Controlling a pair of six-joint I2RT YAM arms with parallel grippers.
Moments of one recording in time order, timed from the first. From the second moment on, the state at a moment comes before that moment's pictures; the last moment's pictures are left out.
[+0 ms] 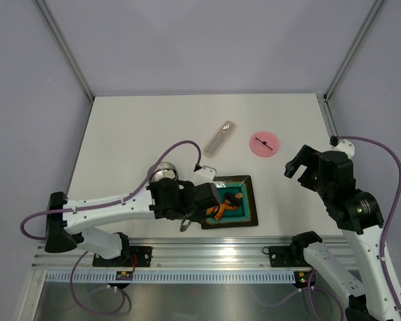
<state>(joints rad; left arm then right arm) -1.31 1.33 1.25 -1.10 -0.40 -0.85 0.28 0.69 1.08 -0.99 0.27 0.59</state>
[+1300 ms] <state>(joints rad) -1.23 1.37 1.04 -0.69 -0.21 -1.06 0.28 0.65 1.08 -1.02 0.27 0.61</state>
